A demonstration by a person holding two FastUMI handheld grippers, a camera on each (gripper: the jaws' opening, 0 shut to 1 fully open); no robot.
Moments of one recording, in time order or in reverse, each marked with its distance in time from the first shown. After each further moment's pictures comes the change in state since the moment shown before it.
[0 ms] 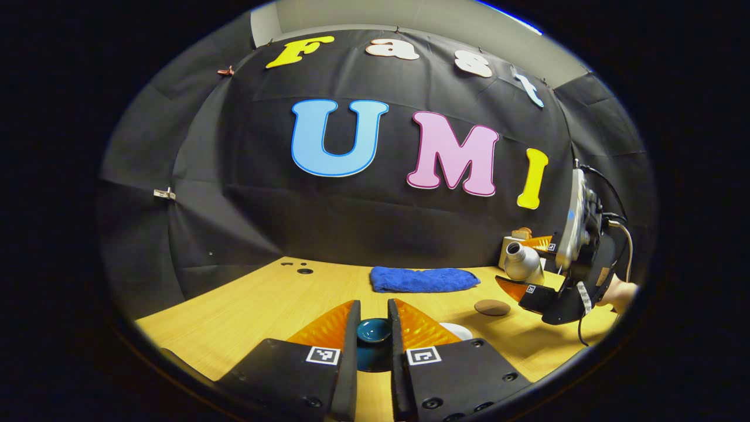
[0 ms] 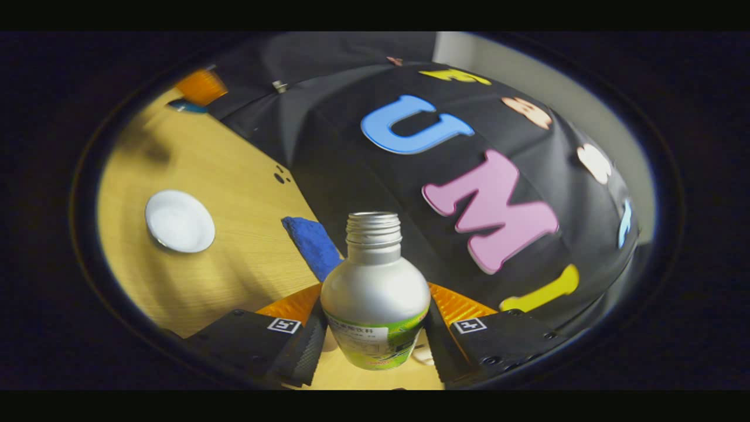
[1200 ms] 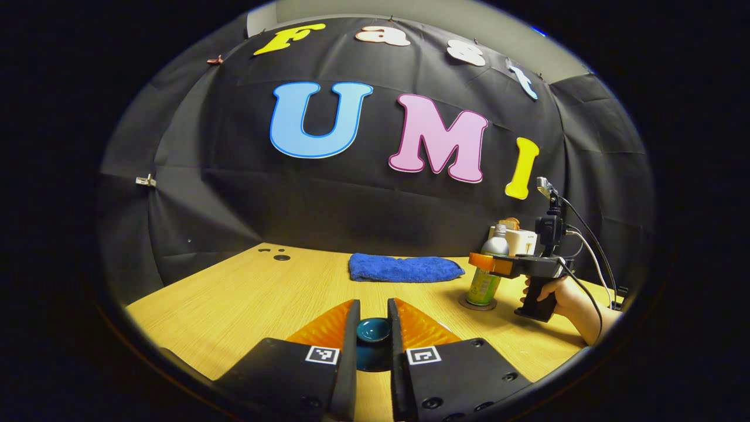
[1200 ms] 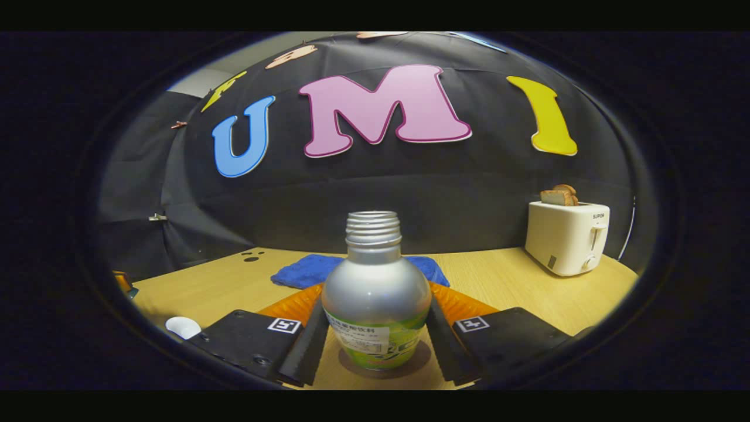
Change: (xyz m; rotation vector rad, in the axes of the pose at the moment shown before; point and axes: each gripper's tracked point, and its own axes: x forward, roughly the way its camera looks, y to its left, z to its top) left arm 0.027 -0.036 -0.019 0.002 0.062 -0.065; right arm 0.089 -0.013 -0.065 0.945 0.068 0.020
